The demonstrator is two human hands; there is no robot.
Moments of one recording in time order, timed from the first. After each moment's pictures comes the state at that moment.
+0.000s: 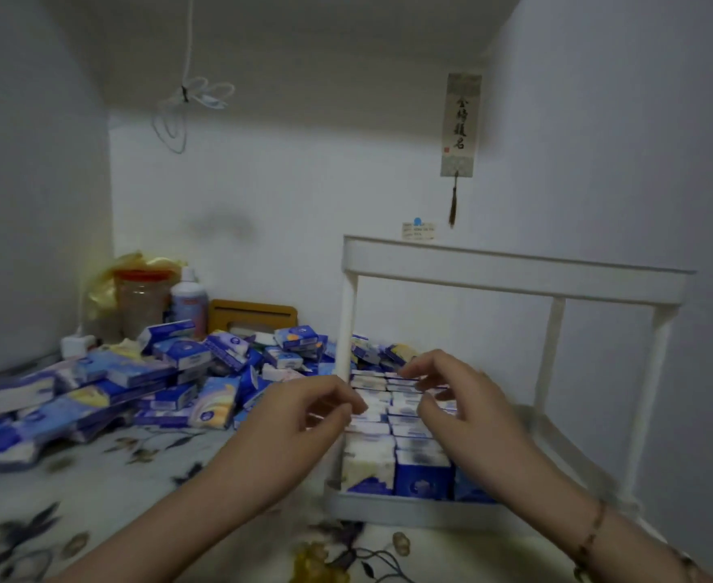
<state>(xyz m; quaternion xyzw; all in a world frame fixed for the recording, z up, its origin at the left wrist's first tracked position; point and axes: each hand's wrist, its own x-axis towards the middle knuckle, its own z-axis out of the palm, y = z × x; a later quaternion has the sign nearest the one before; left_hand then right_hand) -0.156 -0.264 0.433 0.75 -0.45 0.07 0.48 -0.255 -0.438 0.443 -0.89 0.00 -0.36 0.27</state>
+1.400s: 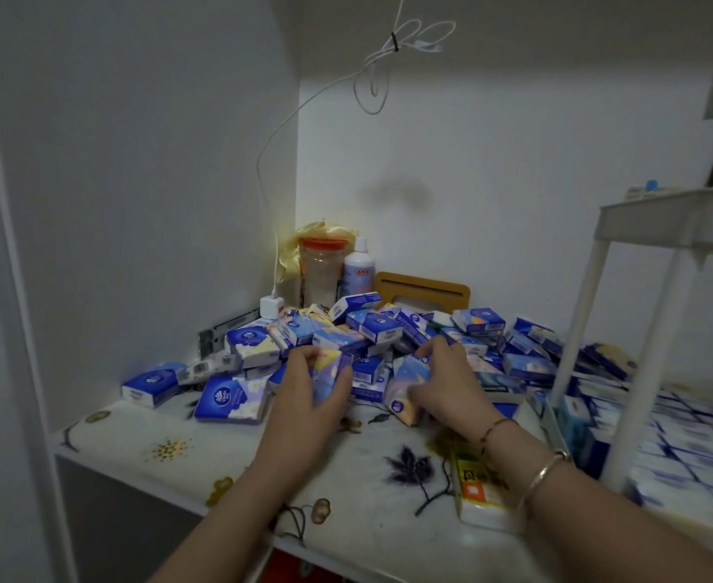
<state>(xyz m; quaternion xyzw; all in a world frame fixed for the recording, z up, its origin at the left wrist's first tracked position) -0.003 -0.118 0.350 0.78 -0.16 0.22 0.56 -0.010 -0.300 0.392 -0.95 0.07 -0.17 0.26</state>
